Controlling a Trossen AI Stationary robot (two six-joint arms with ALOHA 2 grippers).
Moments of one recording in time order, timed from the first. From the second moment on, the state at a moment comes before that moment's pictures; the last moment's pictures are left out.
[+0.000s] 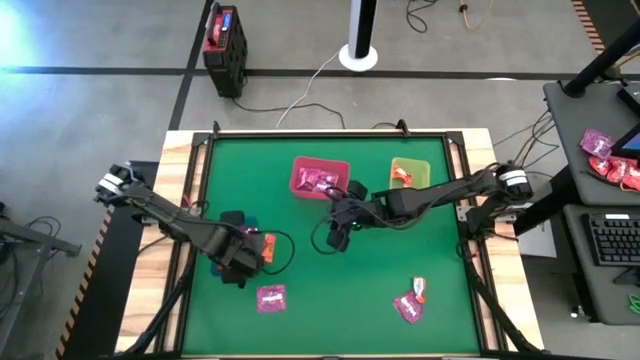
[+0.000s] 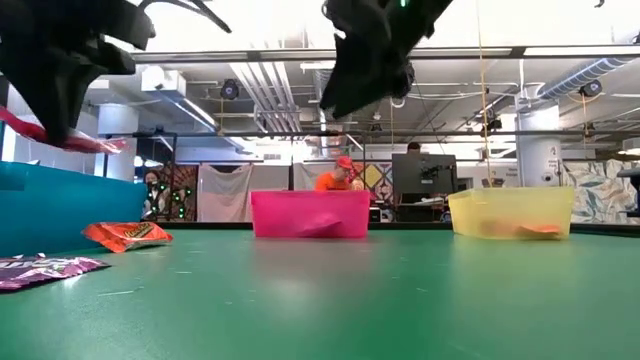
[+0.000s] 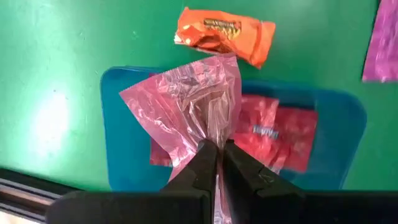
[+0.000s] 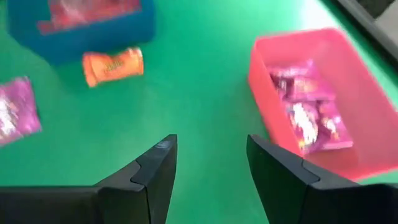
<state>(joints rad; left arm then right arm) -0.48 1.45 1.09 -1.28 -0.22 -0.58 0.10 1.70 1.30 -0.43 0.34 0.34</state>
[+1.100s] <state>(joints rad) -0.55 1.36 1.01 -1.12 -0.38 -0.62 0.35 1.66 1.30 -0.99 -0.04 0.83</state>
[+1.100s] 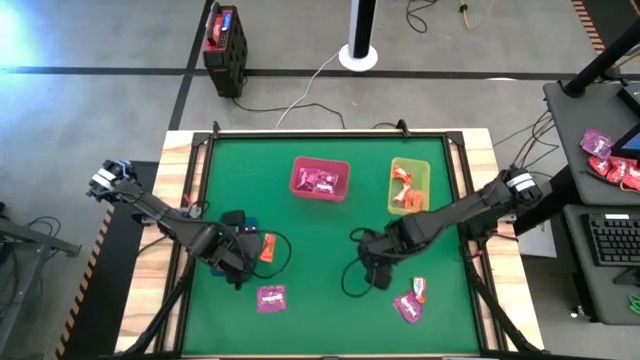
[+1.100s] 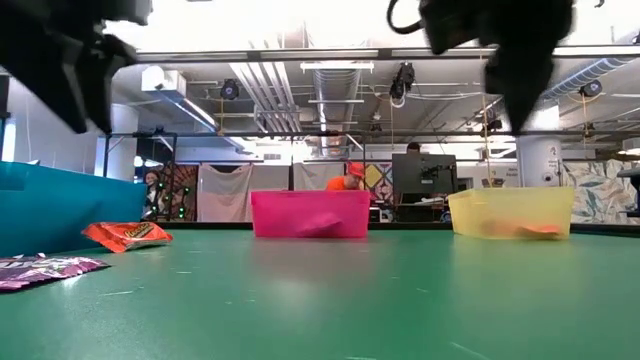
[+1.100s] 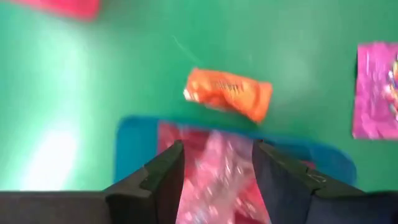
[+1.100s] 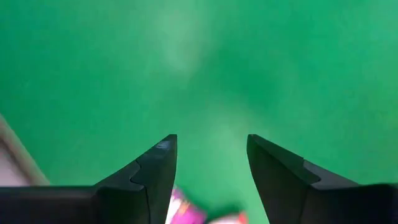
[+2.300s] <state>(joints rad) -0.58 1.36 1.01 -1.01 -0.67 -0.58 0.61 1.32 0.76 -0.75 -0.13 1.72</state>
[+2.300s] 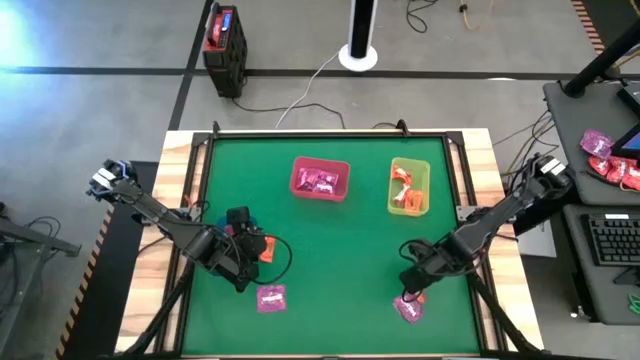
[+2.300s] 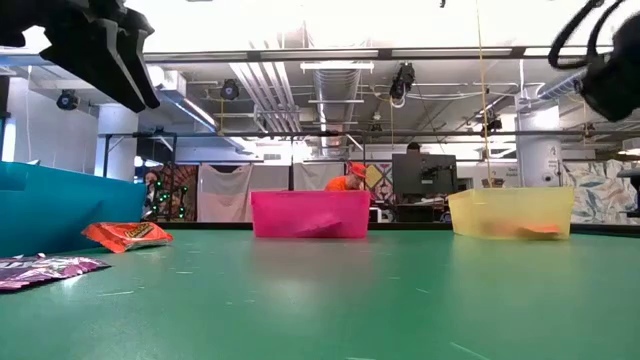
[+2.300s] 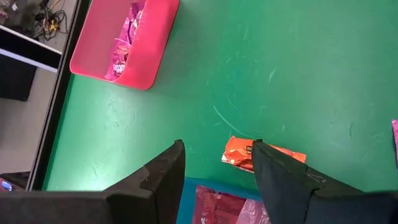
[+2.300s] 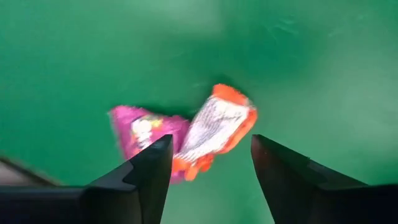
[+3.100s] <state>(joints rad) -0.58 1.36 1.00 -1.01 -0.70 -0.58 0.61 1.52 0.75 -0.64 -0.19 1.73</state>
